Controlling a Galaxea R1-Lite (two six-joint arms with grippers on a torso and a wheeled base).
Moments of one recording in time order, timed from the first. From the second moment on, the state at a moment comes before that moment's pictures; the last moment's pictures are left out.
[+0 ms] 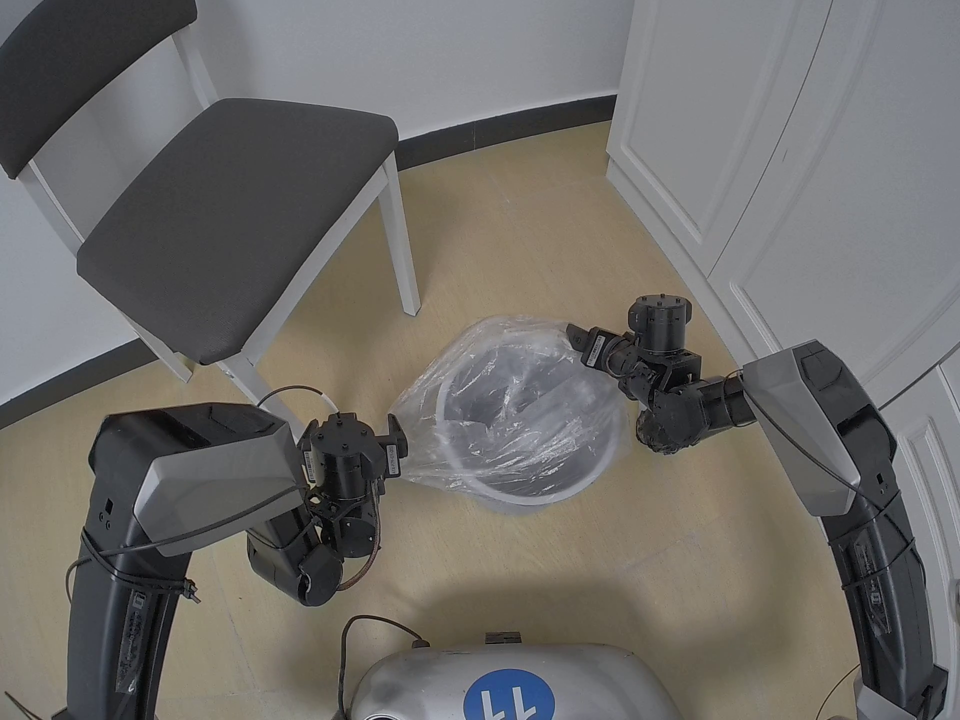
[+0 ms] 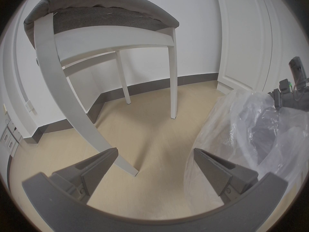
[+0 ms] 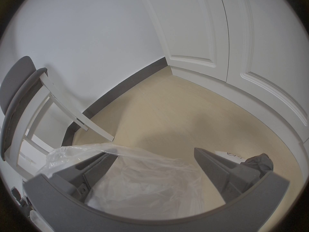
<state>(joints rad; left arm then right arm) -0.48 2.50 -0.92 -1.41 0.63 -0.08 0.33 2.65 -1.87 -0.58 -0.16 0.40</state>
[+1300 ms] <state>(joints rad) -0.52 2.33 -0.76 -1.43 0.61 -0.05 0.34 2.45 -1.59 -0.50 -0.17 0.21</state>
